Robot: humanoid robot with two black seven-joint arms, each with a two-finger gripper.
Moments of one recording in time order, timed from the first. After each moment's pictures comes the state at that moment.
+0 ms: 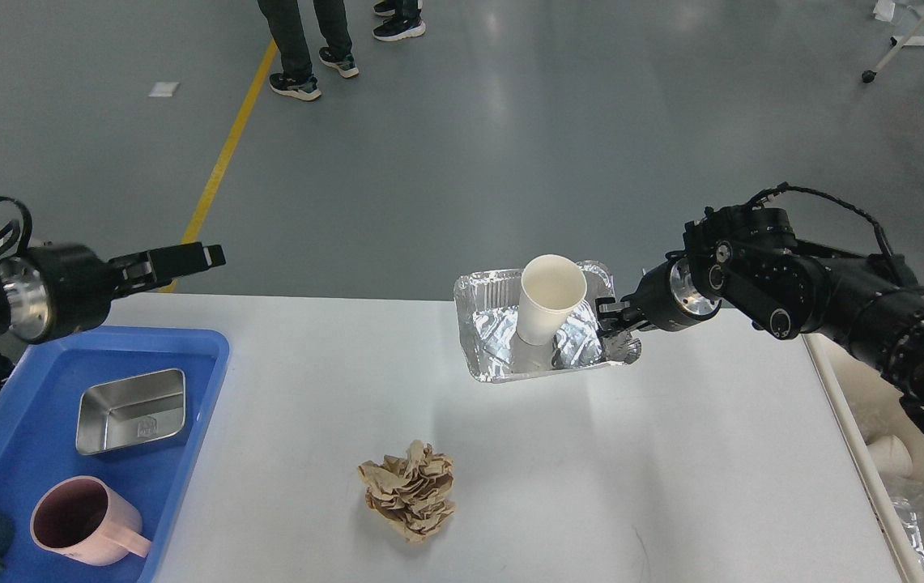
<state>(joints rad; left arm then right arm) -1.28 1.10 0.20 -1.59 0.87 -0.08 0.00 1.17 -0.20 -0.04 0.55 -1.11 0.72 0.15</state>
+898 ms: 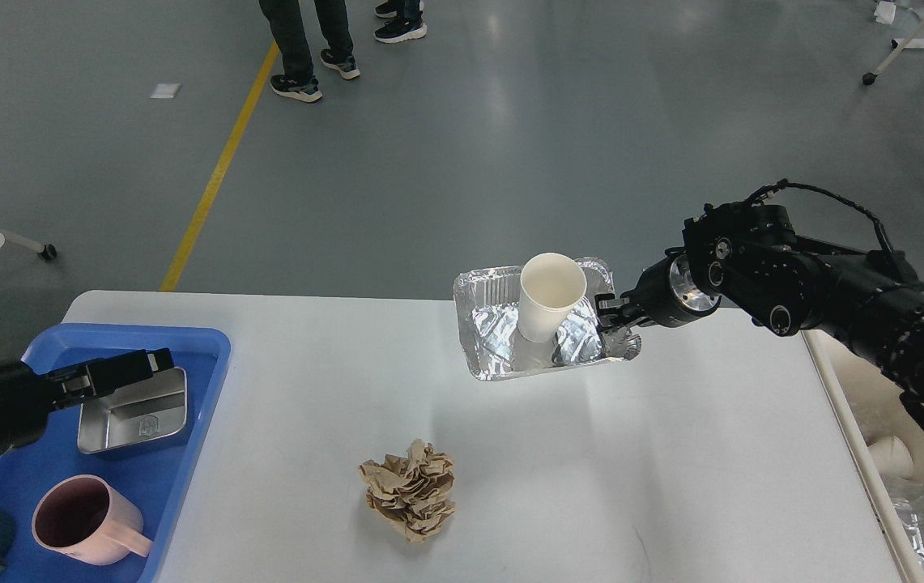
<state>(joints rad) -1.03 1.26 0.20 -1.73 0.94 0.00 -0.08 1.18 -0.20 -0.04 0.55 -1.12 0.72 0.15</state>
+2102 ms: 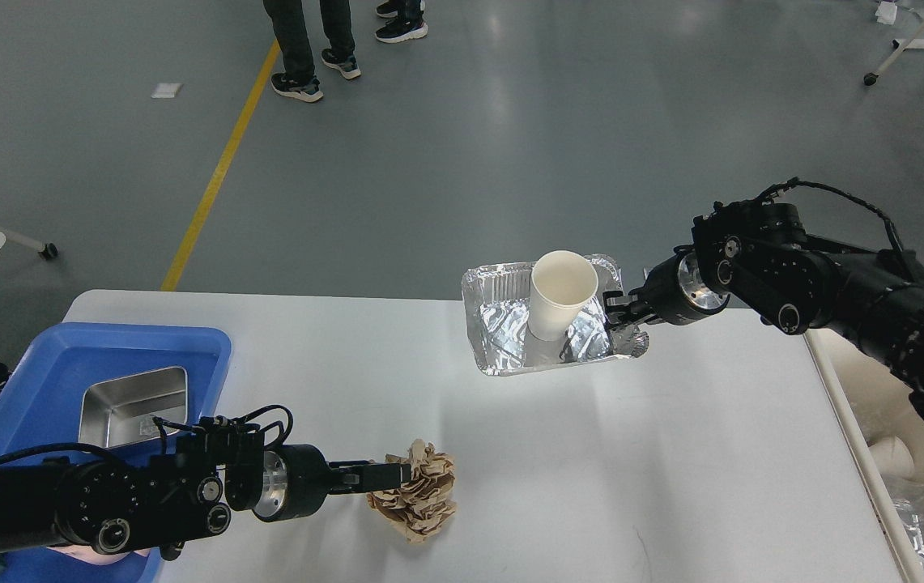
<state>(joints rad) -0.90 0.38 0.31 -1.21 0.94 0.00 -0.08 1.18 -0.22 -0.04 0.55 -1.12 0.72 0.16</state>
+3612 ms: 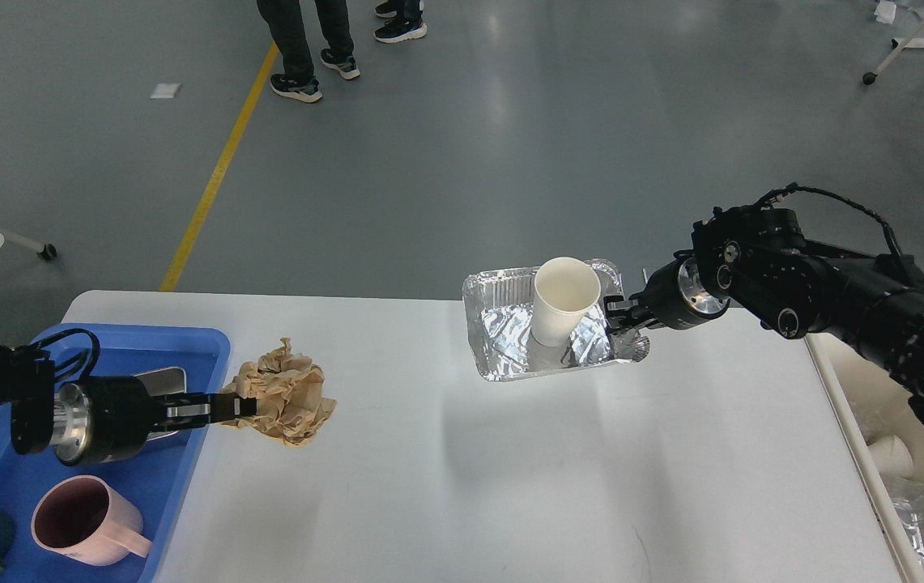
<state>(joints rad) -1.20 1.03 0.39 -1.62 0.94 -0.14 -0.17 1.17 -0.22 -0.04 0.55 -1.12 0.72 0.15</state>
